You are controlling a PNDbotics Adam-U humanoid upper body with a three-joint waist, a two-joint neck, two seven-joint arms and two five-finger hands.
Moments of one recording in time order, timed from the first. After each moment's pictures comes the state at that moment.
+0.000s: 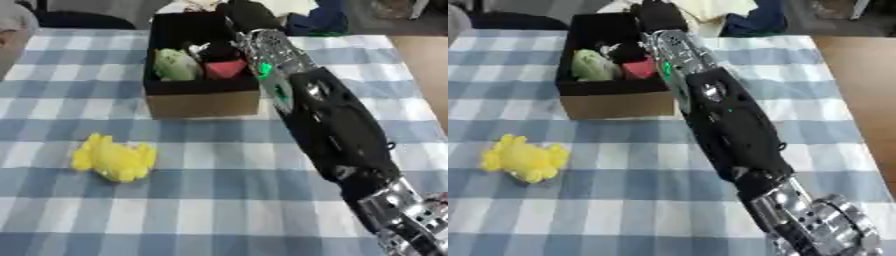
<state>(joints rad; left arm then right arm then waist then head) -0.55 0.60 -0.08 -1.98 -0.26 0.02 0.38 -1.32 -0.10 0.18 -0.92 1.31 0.27 0.32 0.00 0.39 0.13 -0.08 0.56</state>
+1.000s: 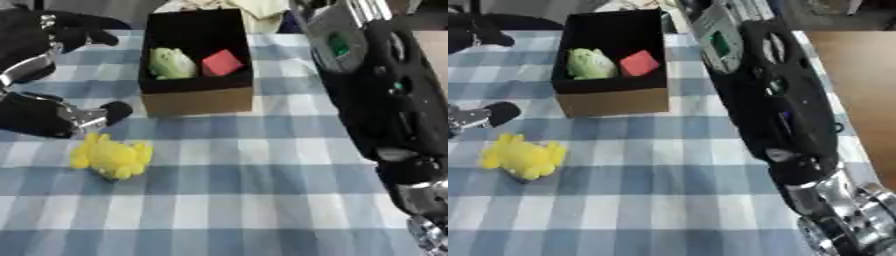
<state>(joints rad) -0.74 0.78 -0.23 -1.98 -0.79 0.02 -0.61 -1.27 -0.24 0.20 -1.45 0.96 0.27 0.34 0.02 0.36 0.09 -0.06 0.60</state>
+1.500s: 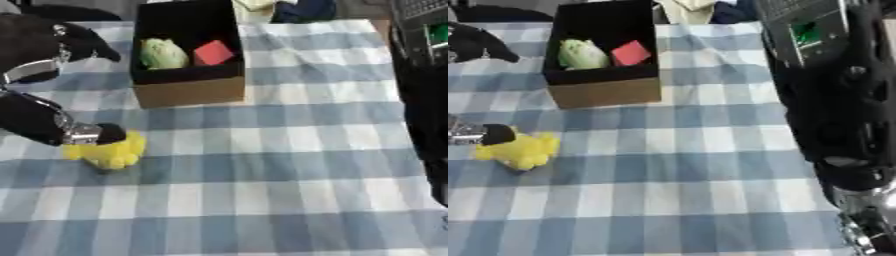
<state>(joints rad) -0.74 0.81 -0.24 -1.98 -0.73 -0.02 -0.86 -1.14 -0.39 0.15 -1.80 0.69 0.39 0.27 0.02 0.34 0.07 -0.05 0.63</state>
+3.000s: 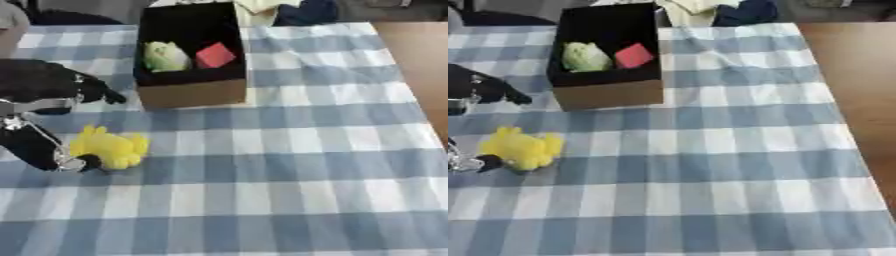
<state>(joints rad) -0.68 0.88 -0.30 -1.89 -0.67 -0.07 -0.91 -0.96 -0.54 0.04 -1.98 0.45 0.49 0.05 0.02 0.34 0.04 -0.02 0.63</state>
